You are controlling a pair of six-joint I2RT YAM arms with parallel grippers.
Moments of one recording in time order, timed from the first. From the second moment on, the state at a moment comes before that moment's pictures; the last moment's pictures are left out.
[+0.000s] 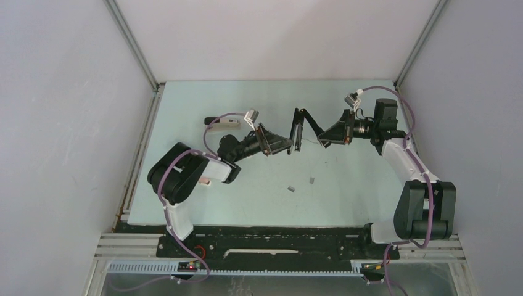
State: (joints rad) left arm -0.59 1.85 0.72 1.44 0.63 -1.34; right arm -0.03 1.42 0.97 -0.13 -1.33 0.52
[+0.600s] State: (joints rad) left arm -0.55 1.86 0.74 1.43 0.71 -1.39; right arm -0.04 1.42 0.97 -0.12 -1.35 0.51
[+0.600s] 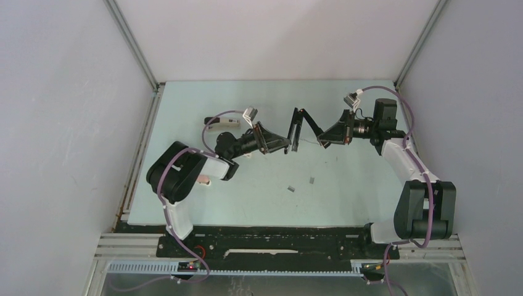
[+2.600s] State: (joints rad) left arm -0.42 1.73 0.95 0.36 0.84 0.02; right arm 0.16 1.68 1.36 -0.81 -0.91 -0.73
